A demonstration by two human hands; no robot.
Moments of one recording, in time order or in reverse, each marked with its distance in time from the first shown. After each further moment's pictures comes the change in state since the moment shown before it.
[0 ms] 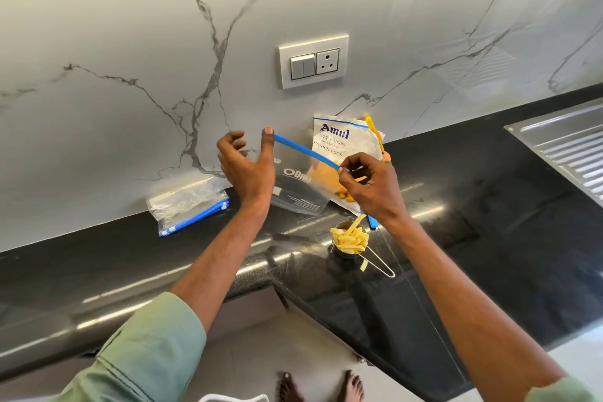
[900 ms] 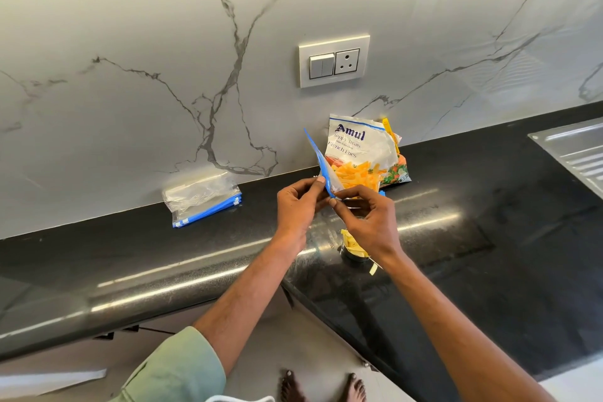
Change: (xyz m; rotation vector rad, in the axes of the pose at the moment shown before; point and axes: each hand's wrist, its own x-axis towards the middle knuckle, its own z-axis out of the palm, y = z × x) left_hand -0.072 -0.018 -0.001 -0.281 -0.452 -0.500; right_hand -0.049 -0.004 0.033 0.165 -0.001 0.036
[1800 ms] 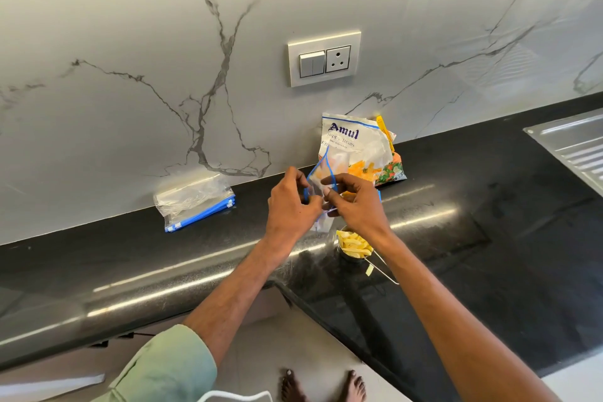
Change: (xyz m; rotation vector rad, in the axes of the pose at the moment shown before) left_hand 0.012 0.003 -0.009 0.886 0.021 0.477; right_hand 0.034 0.000 0.005 0.073 -0.105 0.227
